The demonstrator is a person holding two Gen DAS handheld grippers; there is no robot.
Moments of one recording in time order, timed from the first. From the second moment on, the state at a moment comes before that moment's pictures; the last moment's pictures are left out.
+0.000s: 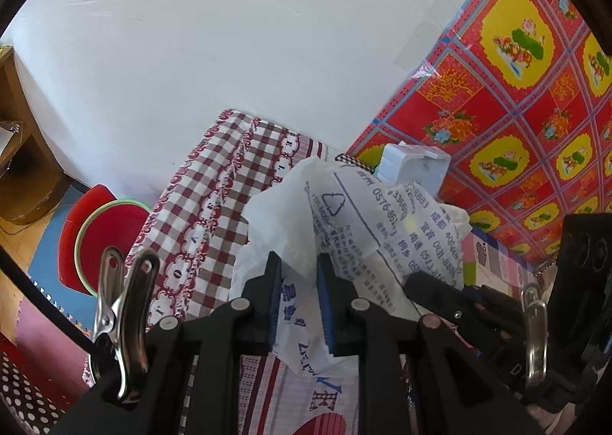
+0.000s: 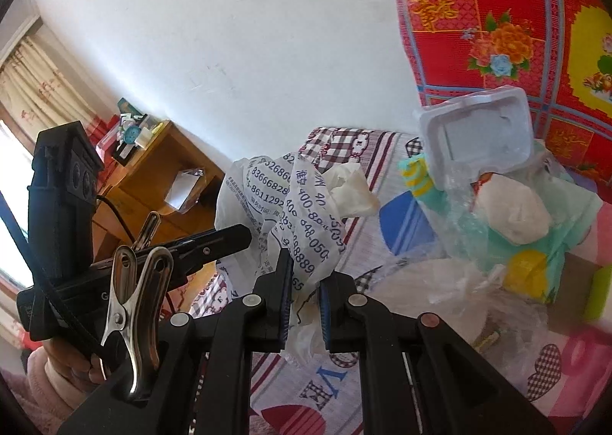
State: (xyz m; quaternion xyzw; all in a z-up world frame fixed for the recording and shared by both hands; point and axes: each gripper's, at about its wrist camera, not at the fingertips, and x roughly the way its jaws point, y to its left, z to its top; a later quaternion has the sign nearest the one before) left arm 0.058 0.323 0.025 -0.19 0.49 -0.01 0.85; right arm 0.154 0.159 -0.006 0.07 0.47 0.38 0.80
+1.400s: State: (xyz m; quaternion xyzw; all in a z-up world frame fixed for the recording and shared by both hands) left arm 0.010 0.402 0.033 -0.23 0.46 0.06 0.85; right arm 0.132 0.255 0.003 0.02 0.47 0.45 0.76
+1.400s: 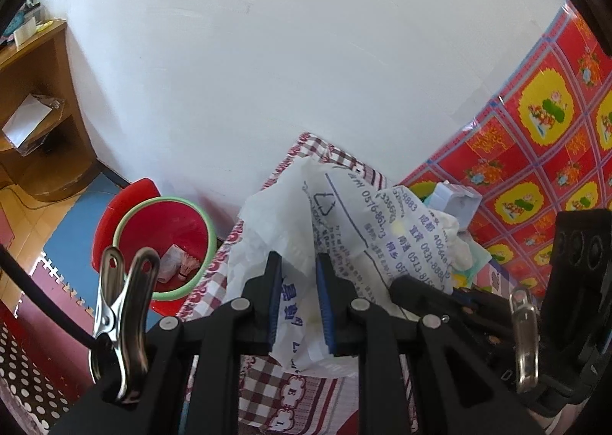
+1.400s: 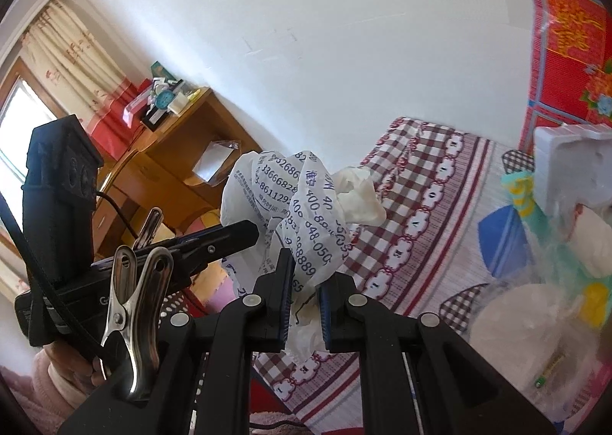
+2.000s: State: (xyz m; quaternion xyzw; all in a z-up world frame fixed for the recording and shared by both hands) left arm -0.010 0.457 0.025 -0.24 0.46 0.11 0.85; right arm 0.132 0.319 -0.006 -0.01 0.48 0.48 0.73
